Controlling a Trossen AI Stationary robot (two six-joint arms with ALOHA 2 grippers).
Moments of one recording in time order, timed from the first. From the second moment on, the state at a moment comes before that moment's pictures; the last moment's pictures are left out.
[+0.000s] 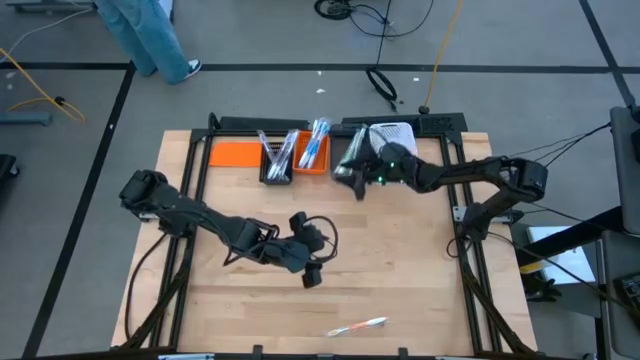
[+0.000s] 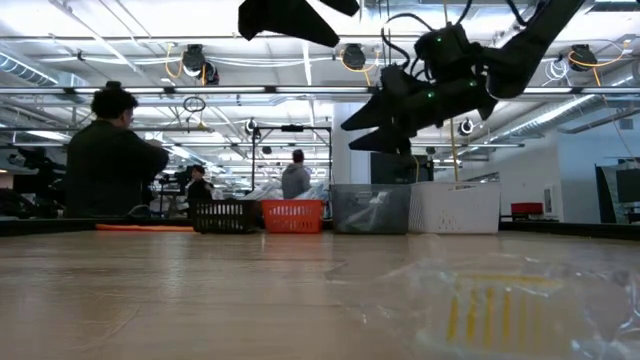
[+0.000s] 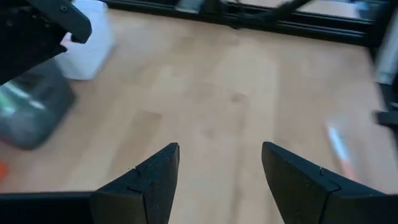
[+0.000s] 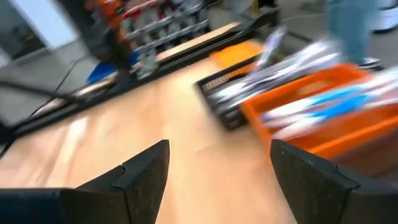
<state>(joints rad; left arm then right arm) -0.37 1.69 1.33 -0.32 -0.46 -0.40 -0.42 1.53 0.67 0.60 -0.24 0.27</state>
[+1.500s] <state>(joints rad) -0.52 1.69 1.29 -0.32 -0.45 -0.45 0.83 1.54 0.67 0.22 0.32 0.51</state>
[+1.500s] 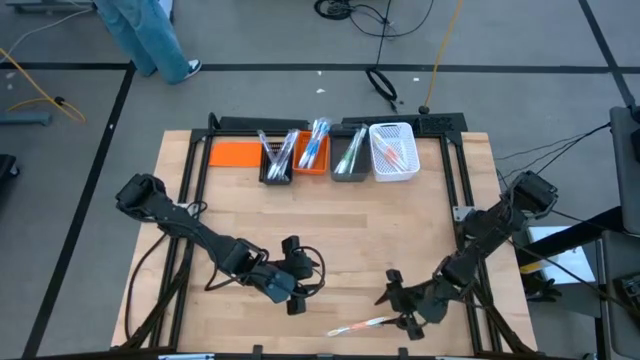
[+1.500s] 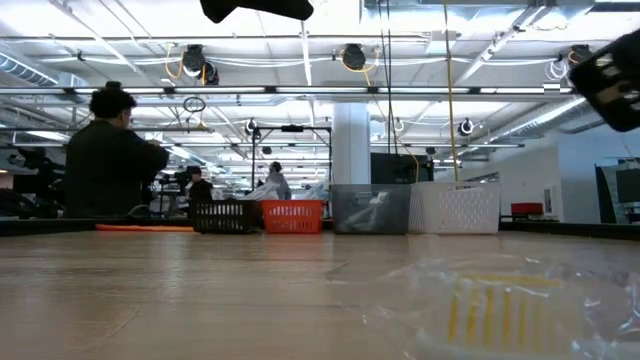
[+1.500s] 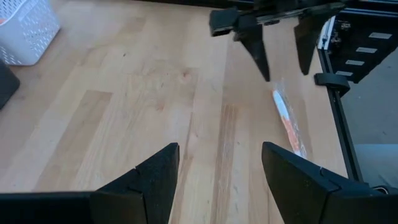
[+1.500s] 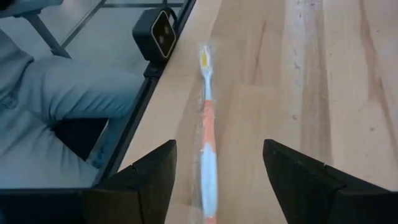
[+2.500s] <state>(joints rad) -0.52 1.69 1.29 -0.31 -0.45 -0.48 0.86 1.89 0.67 0.56 0.38 0.49</state>
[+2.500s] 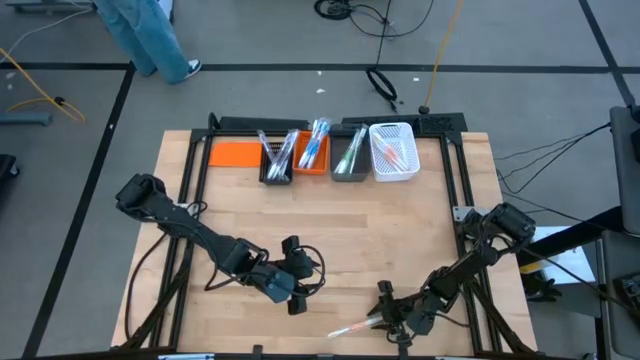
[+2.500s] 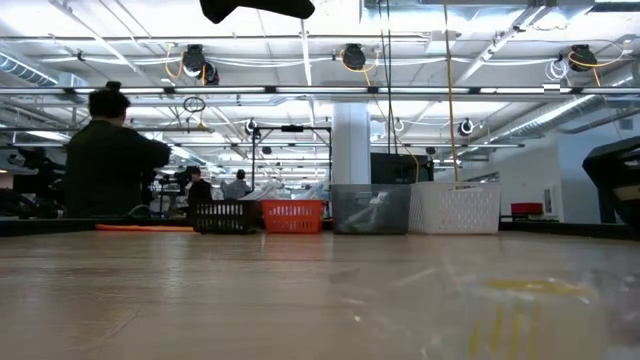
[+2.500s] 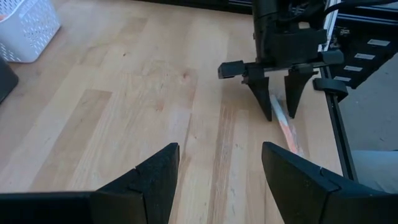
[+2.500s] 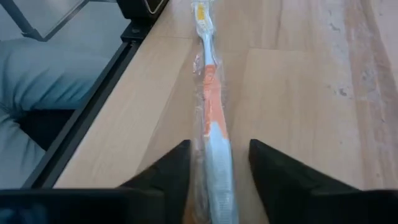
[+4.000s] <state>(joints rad) -0.52 1.69 1.29 -0.08 -0.58 -0.40 0.86 1.41 0.67 0.48 0.98 0.23</state>
